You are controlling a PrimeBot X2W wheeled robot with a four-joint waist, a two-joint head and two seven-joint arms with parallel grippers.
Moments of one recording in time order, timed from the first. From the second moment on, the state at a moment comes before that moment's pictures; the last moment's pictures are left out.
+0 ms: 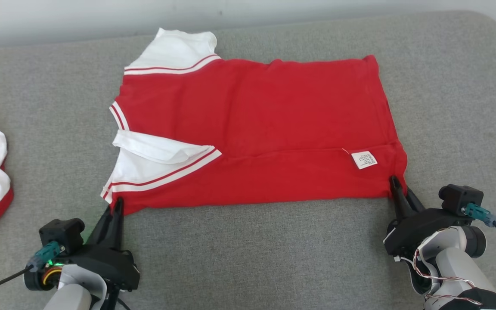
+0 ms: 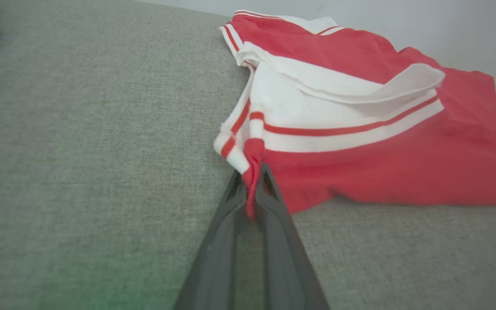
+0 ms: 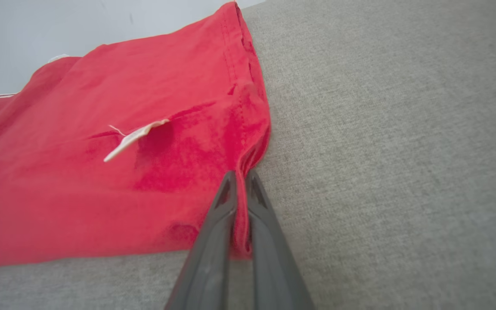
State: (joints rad) left arm -0.39 0.31 -0.35 0.55 -0.63 -0.07 -0.21; right arm -0.41 -0.25 0.06 0.62 0.47 0.13 -0.10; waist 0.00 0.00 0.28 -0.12
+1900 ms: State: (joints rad) left arm 0.02 0.19 -0.04 0.13 -0.40 0.04 -0.26; right arm 0.01 -0.15 -0.07 0.15 0.37 0.13 -0.21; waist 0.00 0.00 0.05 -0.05
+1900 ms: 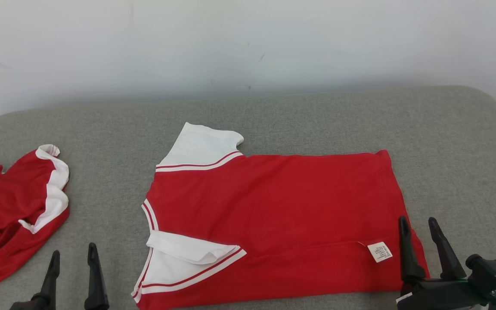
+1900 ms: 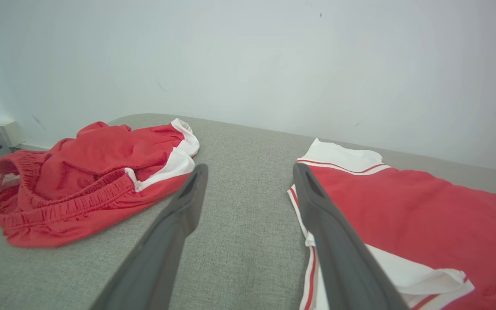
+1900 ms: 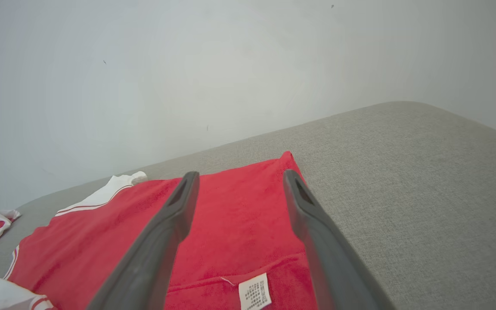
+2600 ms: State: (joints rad) left arm 0.04 0.13 0.05 0.14 -0.18 -0.05 -0.26; right arm -0.03 -0.13 0.01 0.18 0.25 0.13 -0.26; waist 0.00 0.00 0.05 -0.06
